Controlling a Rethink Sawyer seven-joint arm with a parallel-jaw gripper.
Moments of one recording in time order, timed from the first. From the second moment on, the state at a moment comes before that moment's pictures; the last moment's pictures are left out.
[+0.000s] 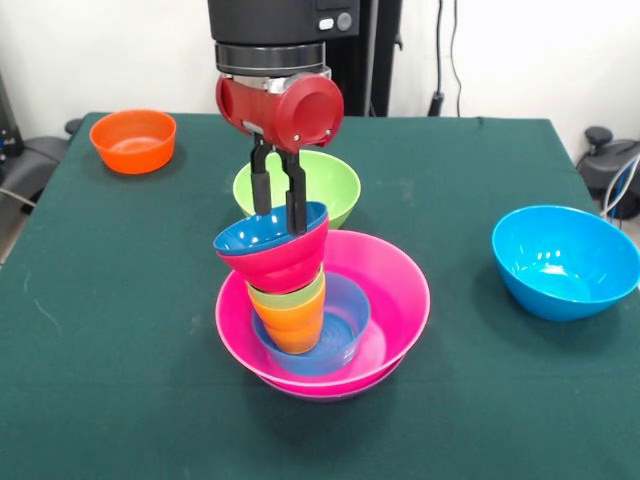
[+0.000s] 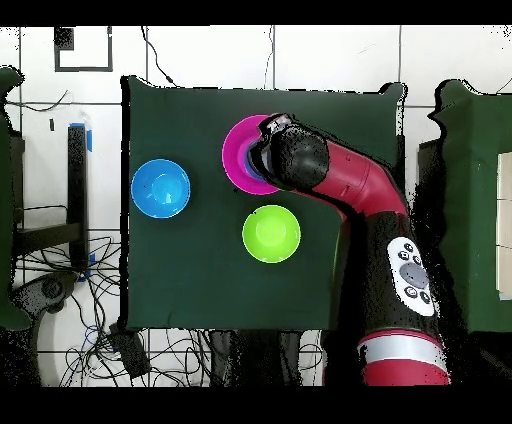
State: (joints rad) arm -0.38 -0.66 0.10 1.51 0.10 0.45 2.36
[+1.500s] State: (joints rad) arm -0.38 -0.65 0.14 1.51 0.10 0.38 2.36
